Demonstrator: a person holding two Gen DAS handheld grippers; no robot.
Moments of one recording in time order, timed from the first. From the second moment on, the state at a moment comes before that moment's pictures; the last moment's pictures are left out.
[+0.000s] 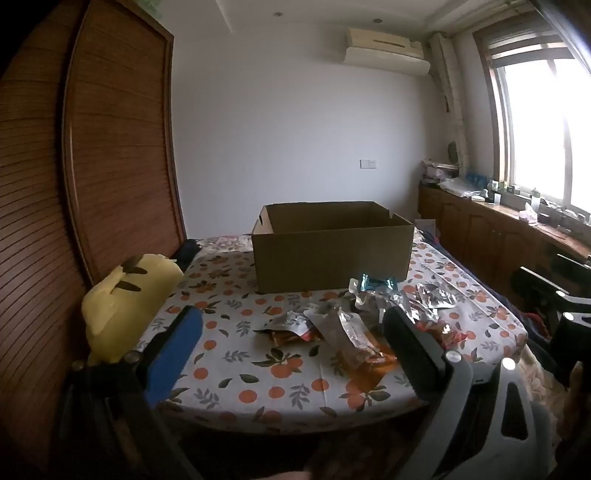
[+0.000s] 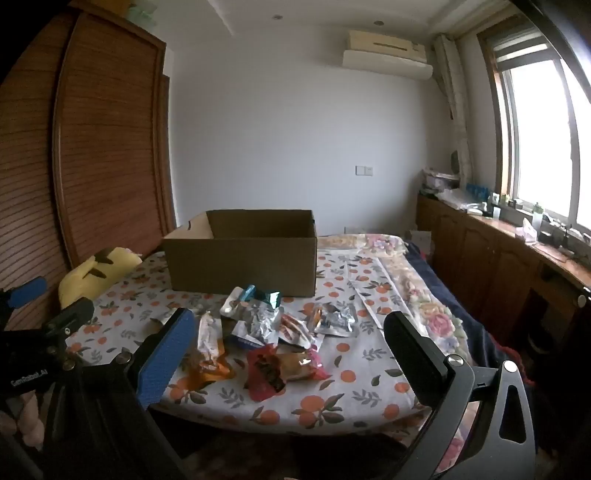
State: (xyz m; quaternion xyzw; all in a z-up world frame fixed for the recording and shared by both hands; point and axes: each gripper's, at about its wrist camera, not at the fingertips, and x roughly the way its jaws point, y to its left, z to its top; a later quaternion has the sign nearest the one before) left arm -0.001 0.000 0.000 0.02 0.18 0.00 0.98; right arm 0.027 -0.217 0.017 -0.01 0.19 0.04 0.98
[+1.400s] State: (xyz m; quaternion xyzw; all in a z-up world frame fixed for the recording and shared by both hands) left arm 0.004 0.003 0.014 0.02 0.18 -0.01 0.98; right arm 0.026 -0.217 0.017 -0.01 0.19 0.04 0.98
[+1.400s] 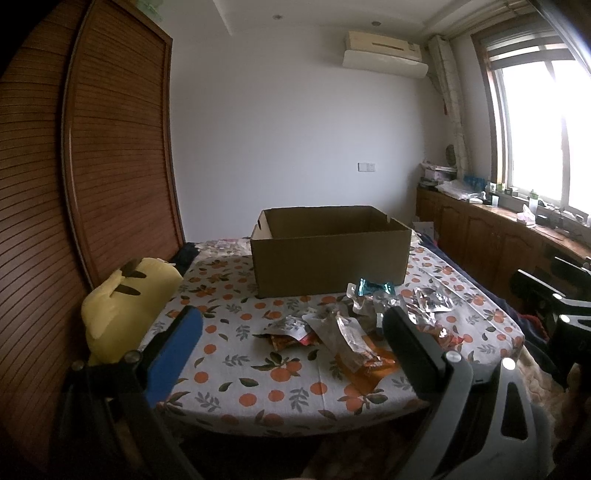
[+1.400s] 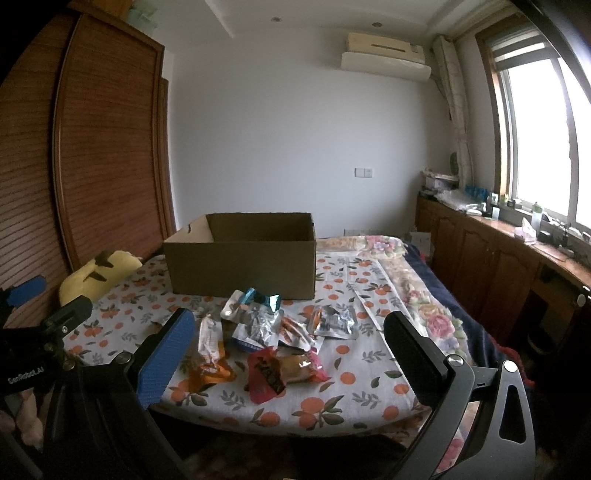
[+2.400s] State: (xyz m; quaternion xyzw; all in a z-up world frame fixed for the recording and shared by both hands) left arm -0.002 0.002 0.019 0.02 0.18 -0.01 0.98; right arm 0.026 -0.216 0.017 -0.01 0.19 0.04 0.98
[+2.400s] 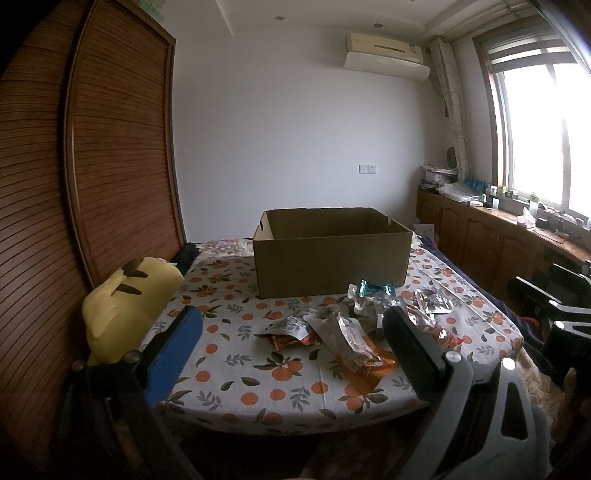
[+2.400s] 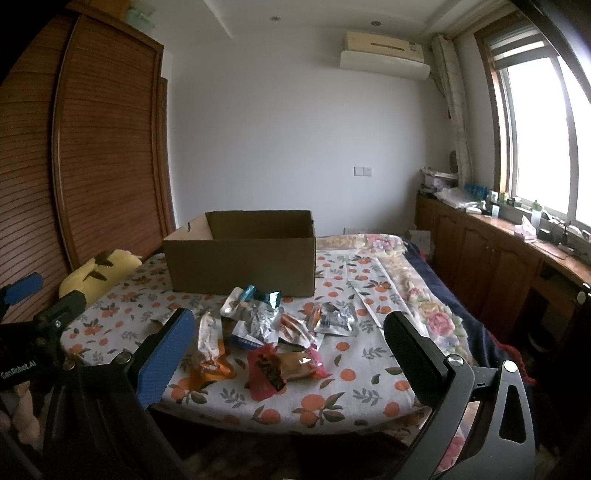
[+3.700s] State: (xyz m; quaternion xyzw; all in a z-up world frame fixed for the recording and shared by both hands) left arm 0.057 0.002 -0.026 0.02 0.27 -0.05 0.96; right arm 0.070 -0.215 -0.013 -0.02 0.24 0.06 0.97
